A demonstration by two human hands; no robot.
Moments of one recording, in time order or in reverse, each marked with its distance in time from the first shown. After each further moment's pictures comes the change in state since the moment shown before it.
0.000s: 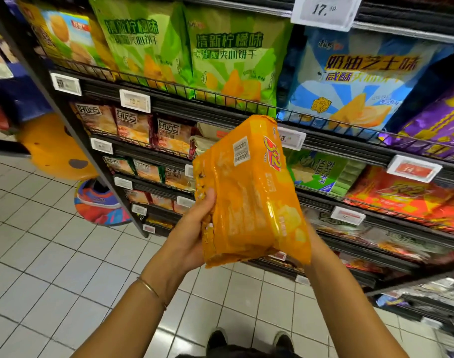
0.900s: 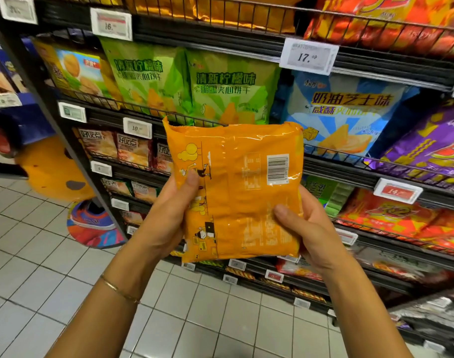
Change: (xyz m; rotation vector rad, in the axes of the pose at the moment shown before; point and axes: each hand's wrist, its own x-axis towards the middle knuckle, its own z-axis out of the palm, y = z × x) left_hand -0.029 0.074 0.041 0.432 0.025 0.503; right_hand -0.021 -0.034 -0.005 -0.229 -0.338 -0.551
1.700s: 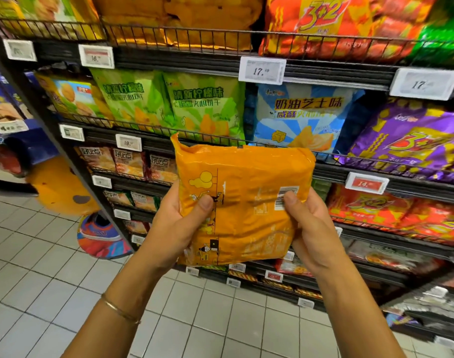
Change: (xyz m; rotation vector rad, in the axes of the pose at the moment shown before) left_hand -0.036 0.003 0.059 0.277 -0.041 0.175; right_hand -0.035 -0.021 -0.032 0.231 0.164 -0.083
